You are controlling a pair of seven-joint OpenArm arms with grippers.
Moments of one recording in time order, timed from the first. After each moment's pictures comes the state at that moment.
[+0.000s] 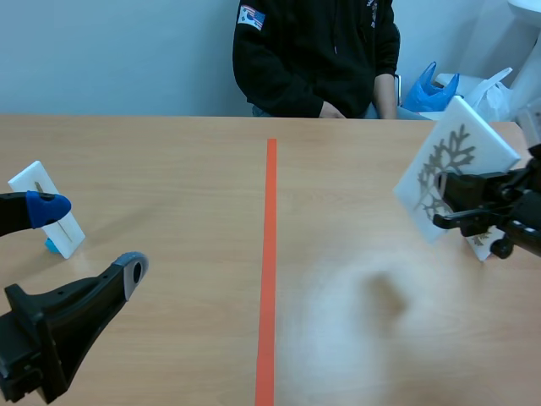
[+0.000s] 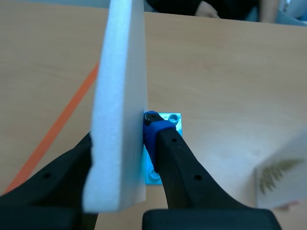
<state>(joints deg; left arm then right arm) 47.8 -31.4 -8.6 120.2 -21.6 -26.2 -7.6 -14.7 25.1 8.0 90.2 27.3 24.5 -3.8</state>
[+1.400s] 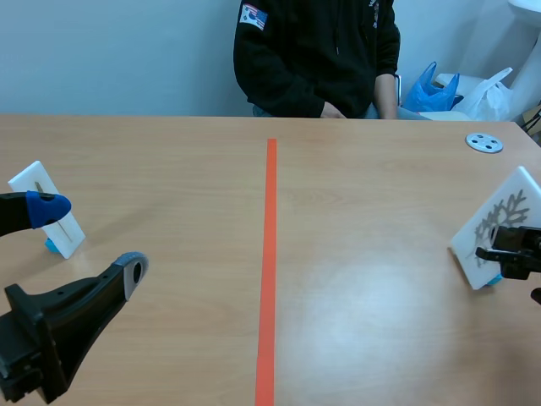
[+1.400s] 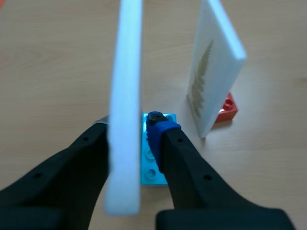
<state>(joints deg) 47.9 -31.4 -8.6 120.2 -21.6 -26.2 -7.6 -5.0 22.2 13.3 61.9 22.6 24.9 2.9</state>
